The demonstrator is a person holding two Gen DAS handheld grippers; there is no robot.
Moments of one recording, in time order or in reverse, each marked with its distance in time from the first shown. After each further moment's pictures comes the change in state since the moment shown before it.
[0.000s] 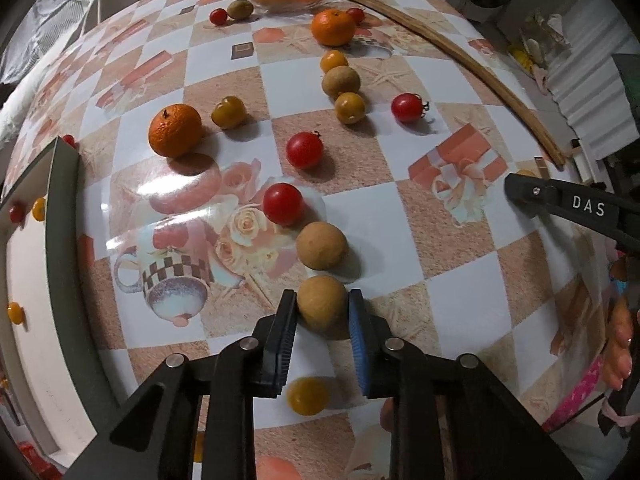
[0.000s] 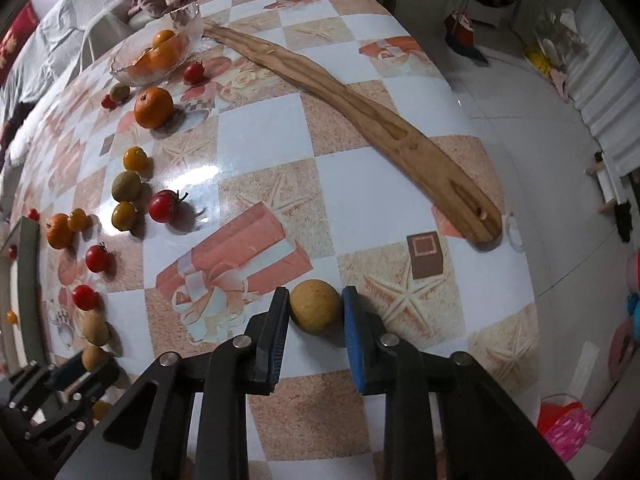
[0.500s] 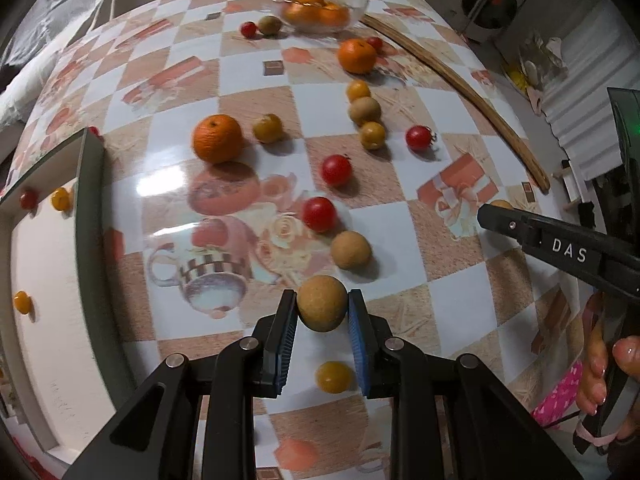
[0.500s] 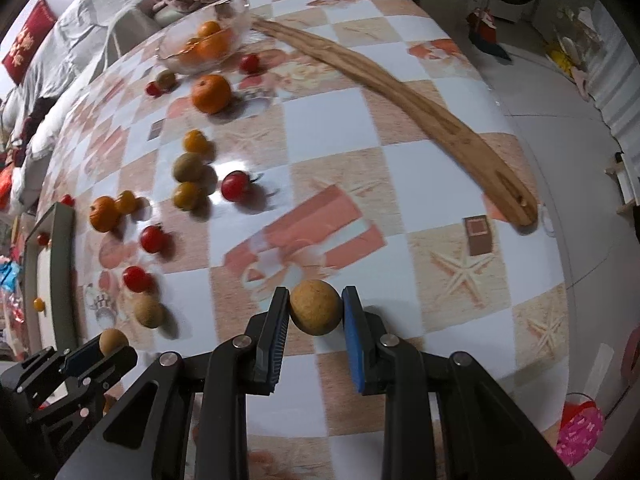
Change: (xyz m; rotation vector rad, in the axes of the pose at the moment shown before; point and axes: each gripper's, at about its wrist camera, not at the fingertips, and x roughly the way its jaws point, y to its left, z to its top) left arm -0.028 0.031 -0.002 -0.052 -0.040 -0.044; right arm -0.014 0.034 -0.013 -0.036 0.015 0.083
